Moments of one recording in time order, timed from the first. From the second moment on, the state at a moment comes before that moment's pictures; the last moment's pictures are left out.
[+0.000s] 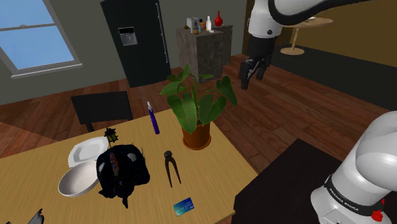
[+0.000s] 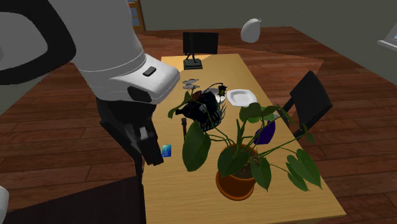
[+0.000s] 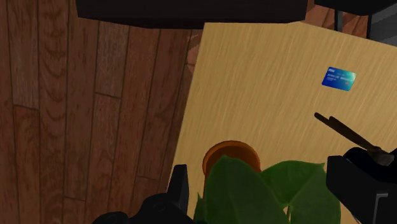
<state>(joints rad) 0.04 -0.65 0.14 -2.39 0.06 1.83 0.05</state>
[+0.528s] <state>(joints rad) 0.07 -0.45 0.28 -2.38 0.10 2.01 0.20</state>
